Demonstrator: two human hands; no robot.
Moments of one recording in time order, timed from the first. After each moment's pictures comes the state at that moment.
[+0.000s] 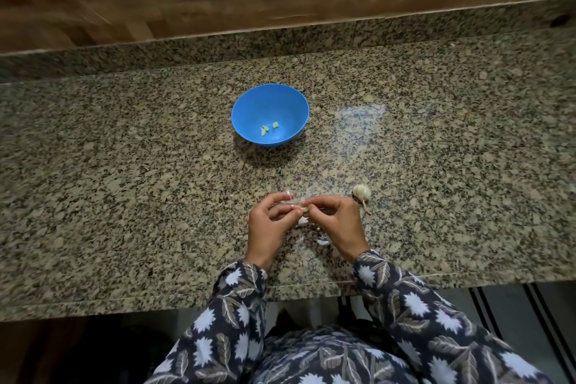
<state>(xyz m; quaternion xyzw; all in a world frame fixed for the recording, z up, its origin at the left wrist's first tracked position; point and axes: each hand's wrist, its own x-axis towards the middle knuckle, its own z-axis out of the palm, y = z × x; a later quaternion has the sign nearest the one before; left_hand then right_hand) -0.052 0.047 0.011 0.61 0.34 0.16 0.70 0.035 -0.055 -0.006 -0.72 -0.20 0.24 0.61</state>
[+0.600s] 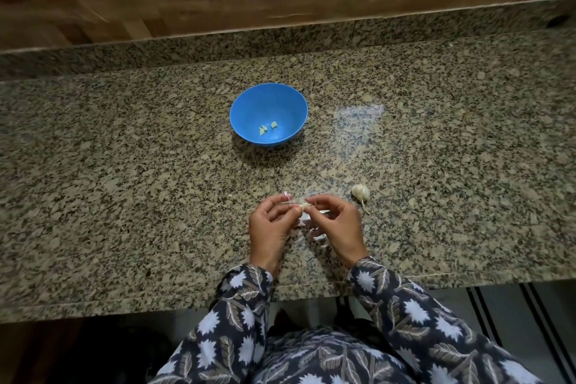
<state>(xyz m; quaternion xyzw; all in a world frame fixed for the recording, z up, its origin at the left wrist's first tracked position) -0.049 0.039 0.005 0.54 0.39 0.19 0.72 0.027 -0.059 -0.006 -0.71 -0.14 0.27 0.64</state>
